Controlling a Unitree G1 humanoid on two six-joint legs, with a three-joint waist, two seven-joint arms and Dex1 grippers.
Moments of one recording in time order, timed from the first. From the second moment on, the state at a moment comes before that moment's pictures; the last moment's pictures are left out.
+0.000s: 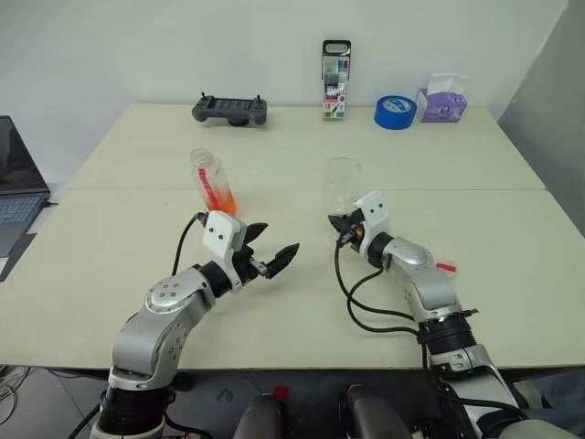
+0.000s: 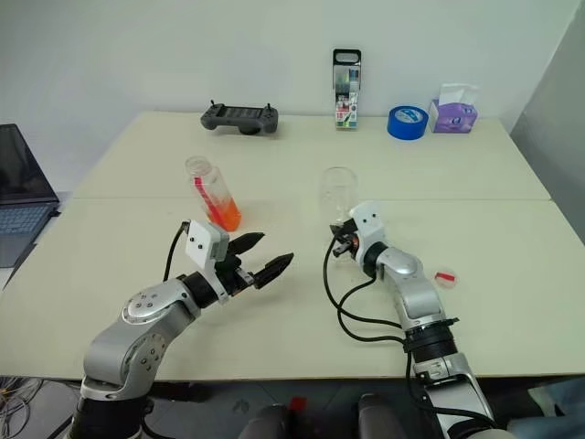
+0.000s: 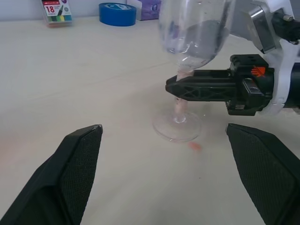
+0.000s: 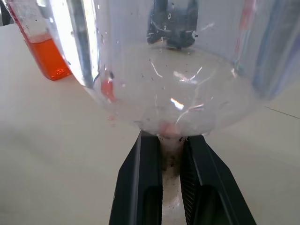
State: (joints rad) left arm -0.15 0.42 0.05 -0.44 -0.45 0.62 -0.54; right arm -0.57 -0.09 0.10 0.23 0.10 0.31 0.45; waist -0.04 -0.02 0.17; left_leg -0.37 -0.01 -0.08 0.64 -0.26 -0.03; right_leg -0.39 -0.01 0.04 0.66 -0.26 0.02
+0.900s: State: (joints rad) left arm -0.12 0.42 0.05 -0.46 -0.46 0.63 -0.51; right arm -0.69 -0.02 0.13 0.51 0.06 0.12 0.48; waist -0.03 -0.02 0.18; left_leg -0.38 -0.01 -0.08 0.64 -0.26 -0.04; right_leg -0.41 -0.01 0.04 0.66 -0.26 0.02
